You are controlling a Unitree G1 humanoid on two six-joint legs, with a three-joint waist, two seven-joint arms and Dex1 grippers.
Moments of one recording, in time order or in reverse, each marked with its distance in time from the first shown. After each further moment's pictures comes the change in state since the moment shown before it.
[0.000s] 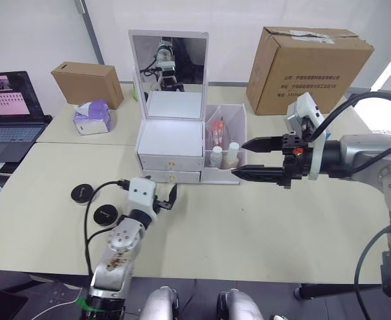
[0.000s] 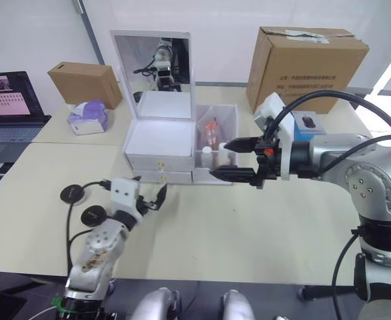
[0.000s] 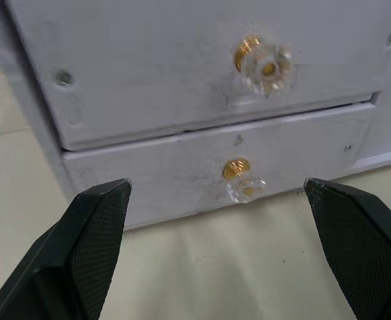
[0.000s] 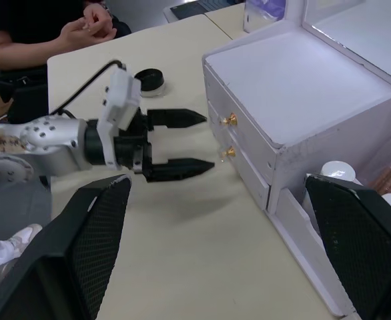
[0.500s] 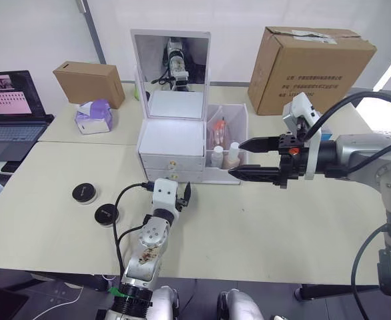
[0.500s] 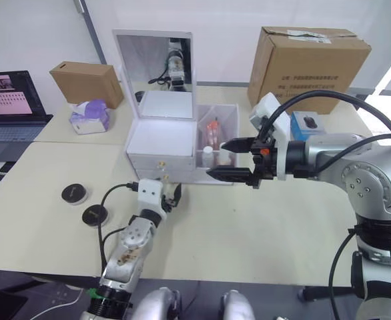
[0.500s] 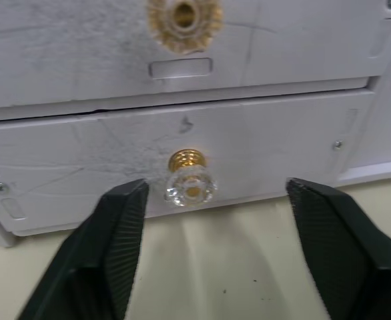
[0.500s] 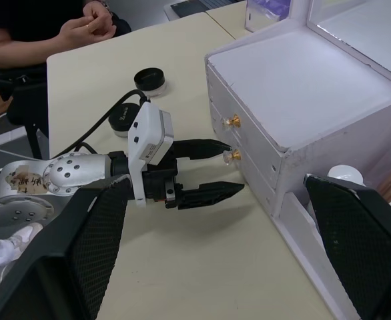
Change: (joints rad) left arm -0.081 -0.152 -0.043 0.188 0.086 -0.108 0.145; right arm -0.008 0.005 -0.001 -0.022 0.012 0.029 -0.033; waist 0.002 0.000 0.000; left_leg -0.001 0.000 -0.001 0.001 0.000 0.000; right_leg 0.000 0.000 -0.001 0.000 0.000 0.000
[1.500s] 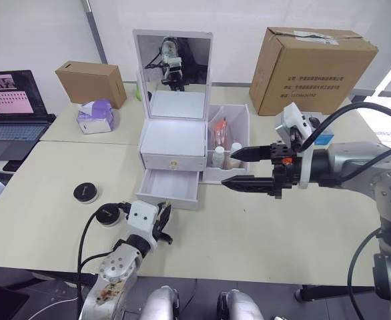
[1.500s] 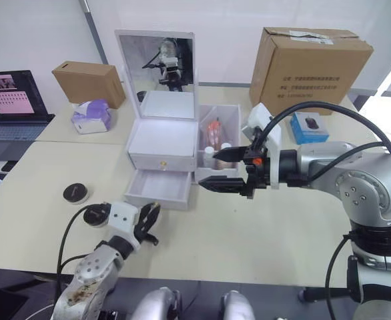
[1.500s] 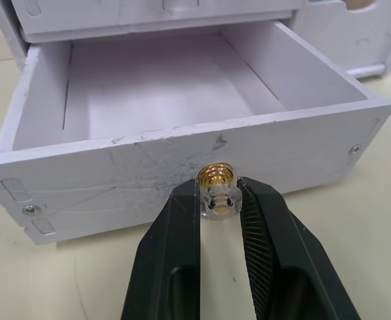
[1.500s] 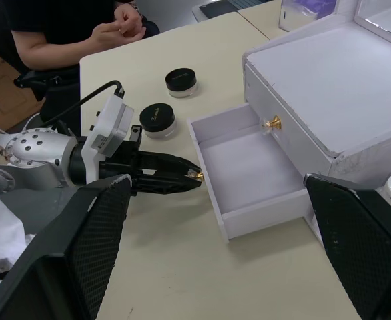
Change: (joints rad) left arm 0.351 0.250 0.011 -0.536 -0.150 0.309 -0.233; right arm 0.034 0.033 0.009 -0.035 0.059 0.007 -0.015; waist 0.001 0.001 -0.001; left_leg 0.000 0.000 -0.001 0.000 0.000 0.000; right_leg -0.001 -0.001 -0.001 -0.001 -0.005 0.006
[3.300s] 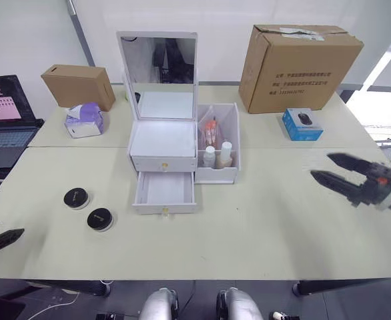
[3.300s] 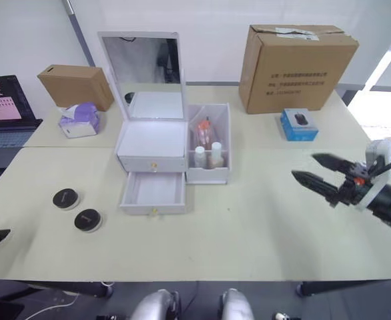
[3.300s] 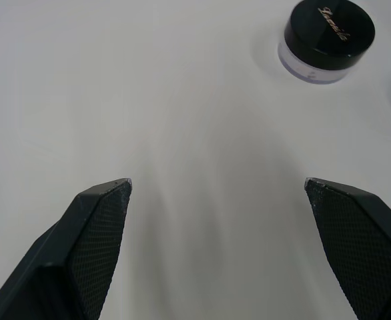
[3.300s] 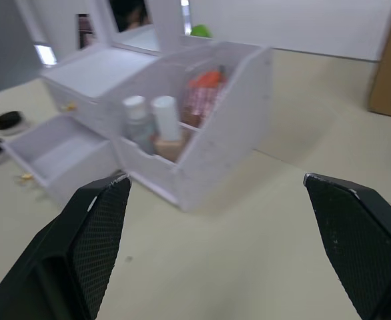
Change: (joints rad) left arm -0.083 0.836 0.731 1.195 -0.289 -0.253 -0.929; right arm 0.484 -0.135 -0.416 0.244 -0.092 -0.412 0.223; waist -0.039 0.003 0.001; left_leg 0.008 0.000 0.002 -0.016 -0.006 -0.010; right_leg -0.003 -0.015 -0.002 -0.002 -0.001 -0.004
